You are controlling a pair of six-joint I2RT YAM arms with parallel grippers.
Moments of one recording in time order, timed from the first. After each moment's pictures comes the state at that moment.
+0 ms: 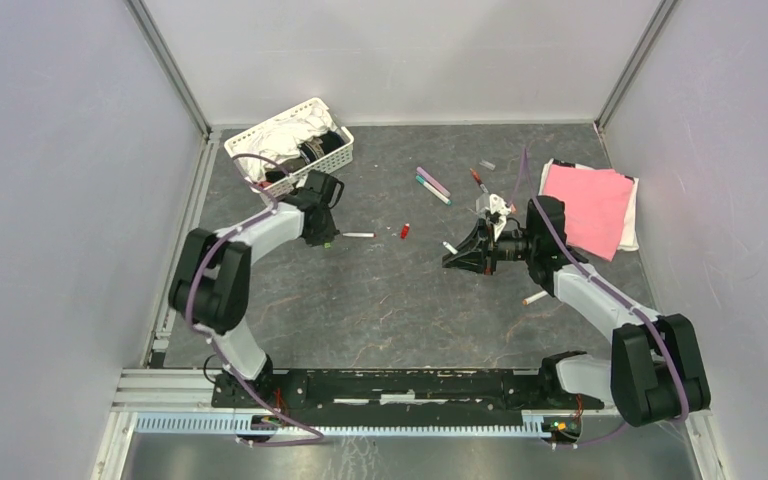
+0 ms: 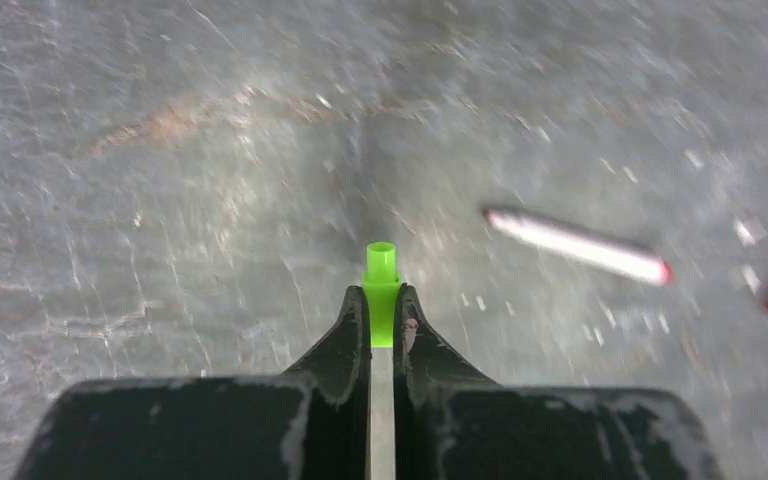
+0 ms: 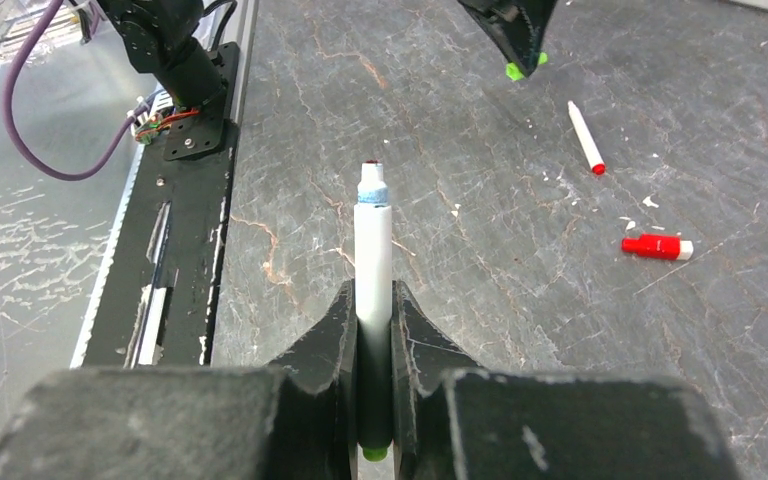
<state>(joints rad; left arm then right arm) -0.37 1.77 1.12 -0.48 -0.27 -0.66 0.22 1.24 0.58 0.26 -1.26 -0.15</state>
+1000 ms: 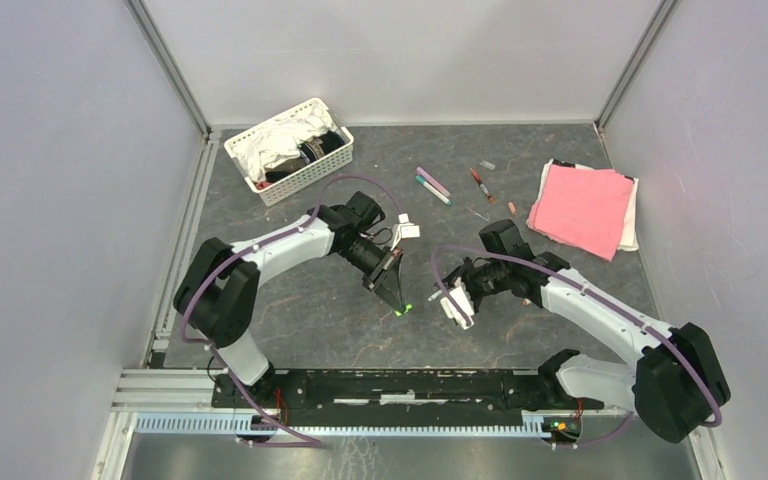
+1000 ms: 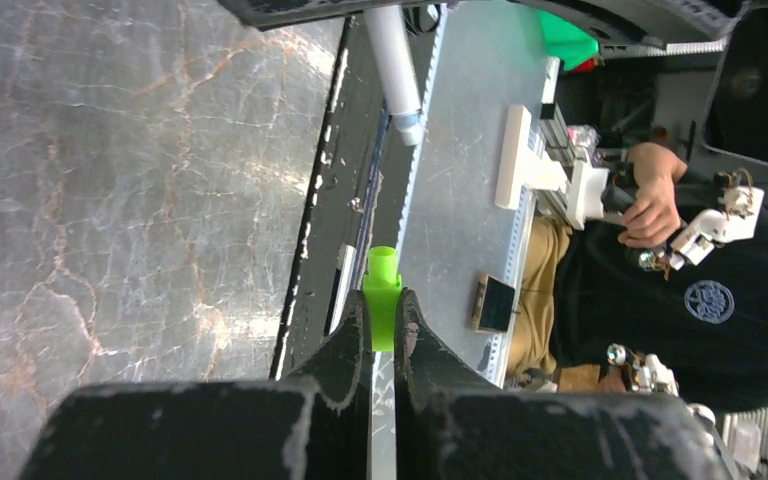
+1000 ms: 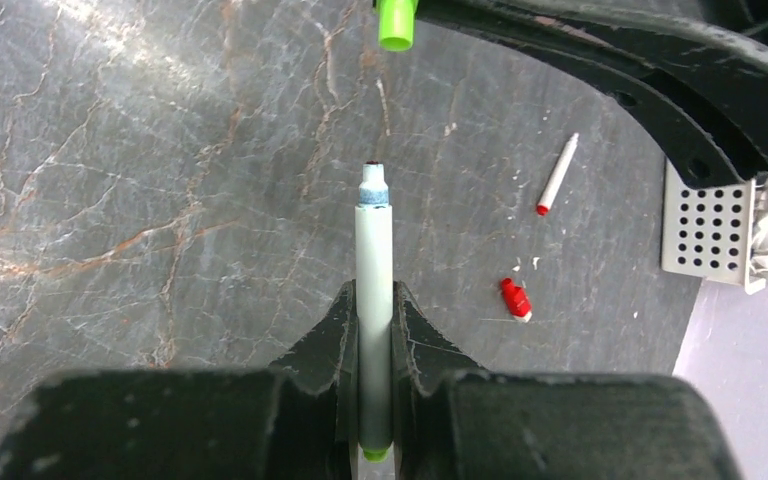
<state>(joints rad) -0.64 1.67 1.11 -0.69 1.09 0.05 0.55 1.16 0.69 -0.46 -0.79 -1.58</state>
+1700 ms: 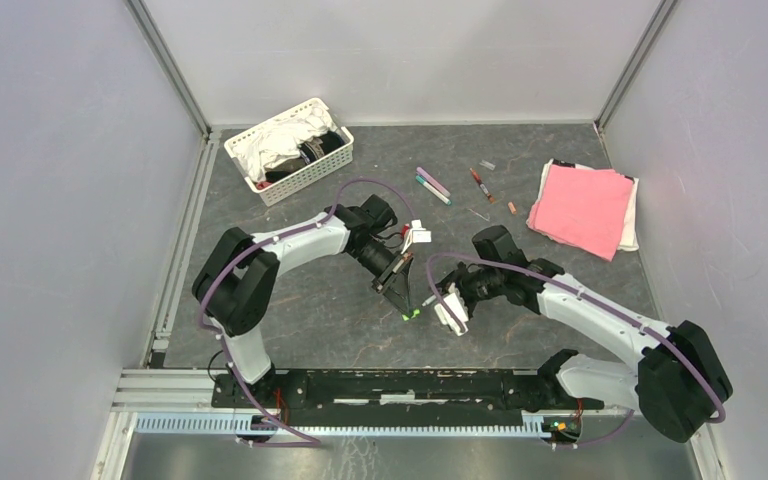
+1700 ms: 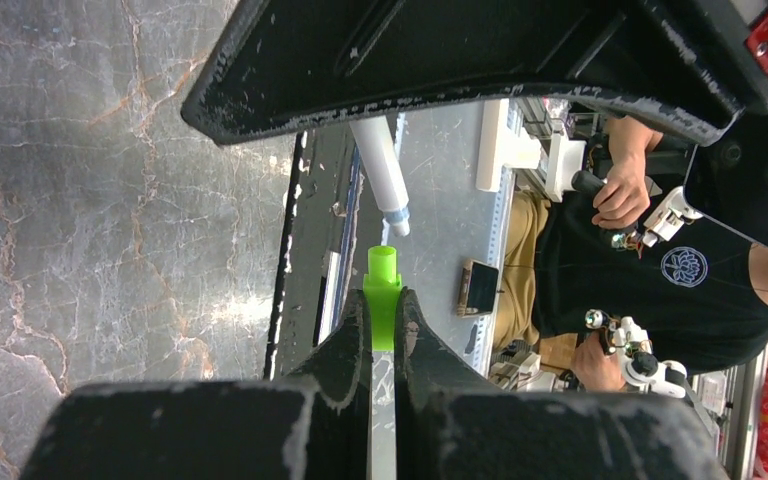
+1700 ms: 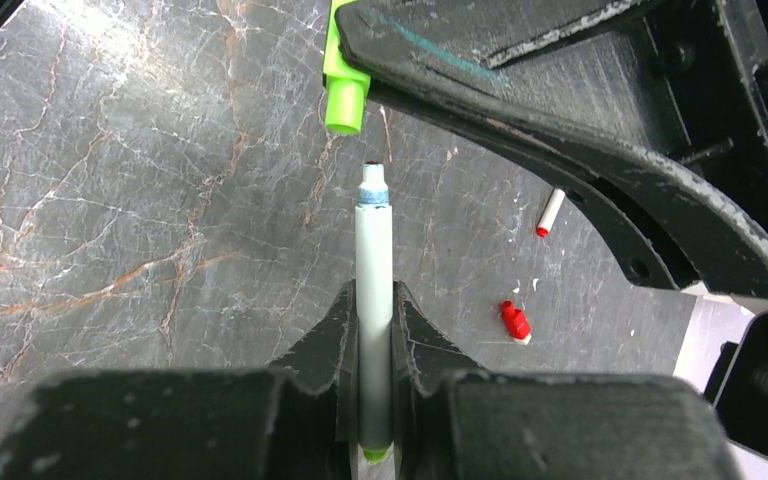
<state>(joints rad) -0.69 1.79 1.18 -0.74 1.16 0.11 0.62 1.15 0.64 -0.37 -0.74 -1.52</state>
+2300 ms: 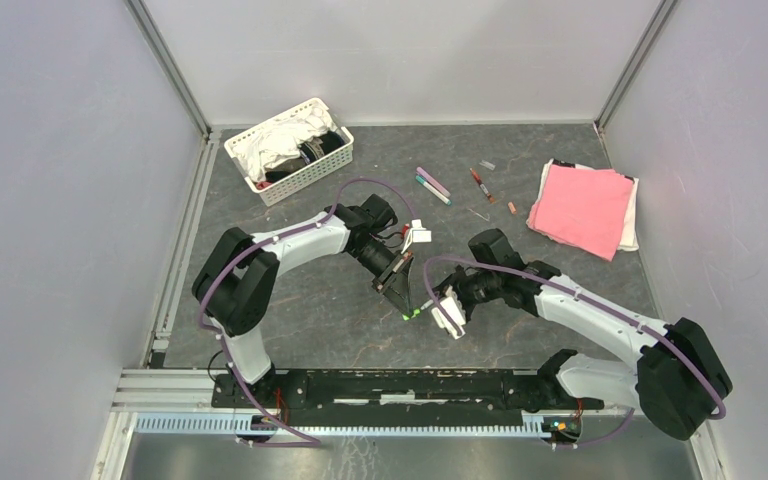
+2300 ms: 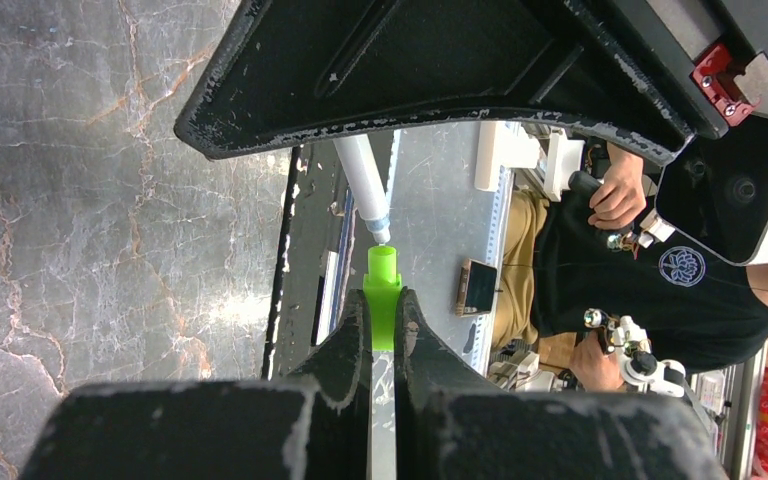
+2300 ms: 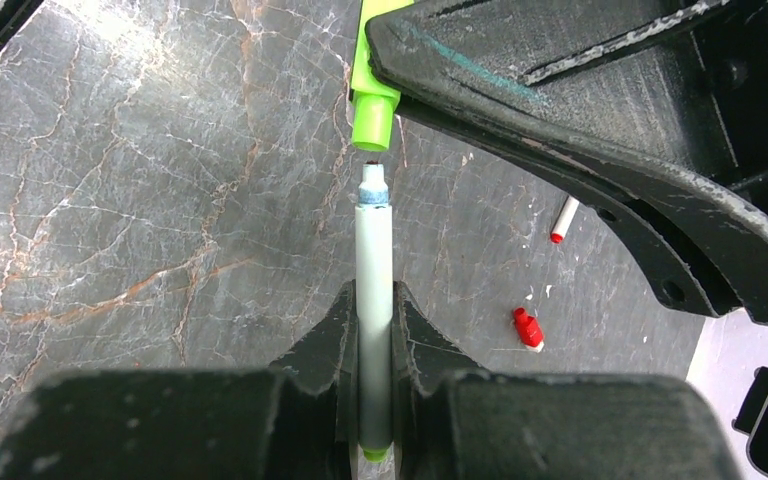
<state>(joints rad) -0.69 1.79 1.19 -0.75 1.16 0.11 0.66 1.16 0.62 -0.35 -0.72 -1.50</state>
